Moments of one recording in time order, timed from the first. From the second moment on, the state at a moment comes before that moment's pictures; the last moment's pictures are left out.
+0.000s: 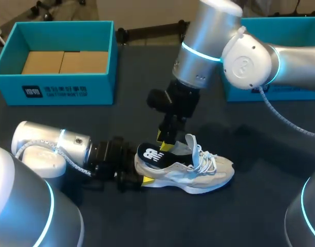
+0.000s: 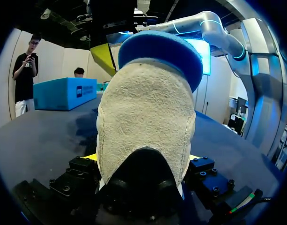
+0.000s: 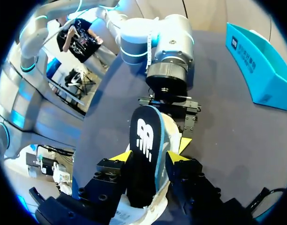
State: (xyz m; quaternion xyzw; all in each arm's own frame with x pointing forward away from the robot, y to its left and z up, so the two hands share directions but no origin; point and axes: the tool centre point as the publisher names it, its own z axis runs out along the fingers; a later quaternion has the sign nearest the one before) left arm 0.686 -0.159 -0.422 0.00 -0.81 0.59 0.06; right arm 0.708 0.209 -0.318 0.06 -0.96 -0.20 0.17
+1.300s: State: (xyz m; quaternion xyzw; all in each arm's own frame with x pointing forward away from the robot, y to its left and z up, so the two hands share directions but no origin) left arm 0.686 -0.159 -0.422 0.00 -0.81 0.59 0.06; right arm 0.697 0.205 -0.349 0.09 -0.94 -0.20 0.26
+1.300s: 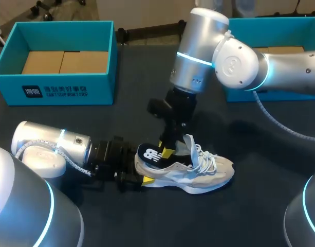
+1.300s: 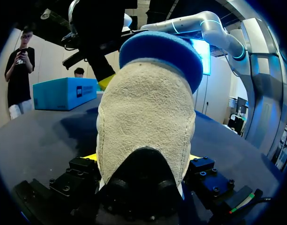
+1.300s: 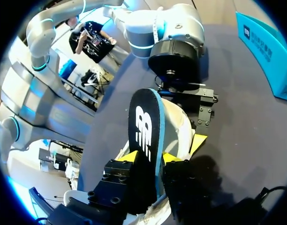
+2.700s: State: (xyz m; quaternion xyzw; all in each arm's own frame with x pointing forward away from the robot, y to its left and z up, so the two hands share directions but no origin) left arm 0.686 -0.159 -0.422 0.00 -0.81 0.59 0.06; right arm 0.716 0.212 -0.340 0.11 -0.93 -0.23 0.27
